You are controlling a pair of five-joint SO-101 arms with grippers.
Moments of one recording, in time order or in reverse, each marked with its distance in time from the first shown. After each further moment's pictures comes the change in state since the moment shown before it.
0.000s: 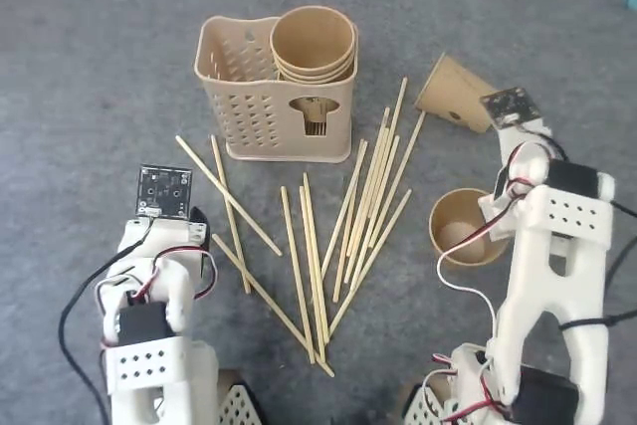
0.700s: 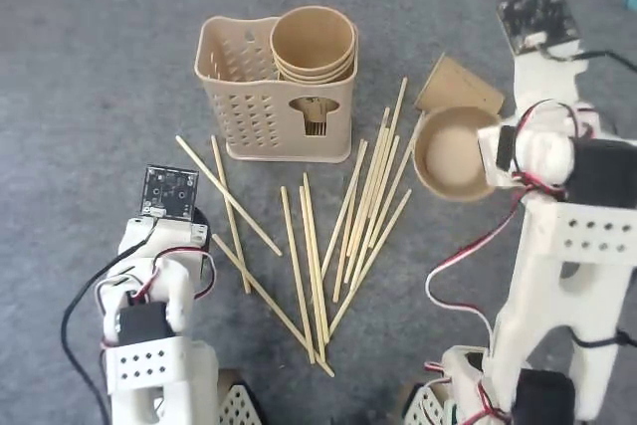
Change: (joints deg) left arm 0.0 0.0 0.0 0.0 -3.0; right arm -10.4 1.2 -46.3 23.2 -11.8
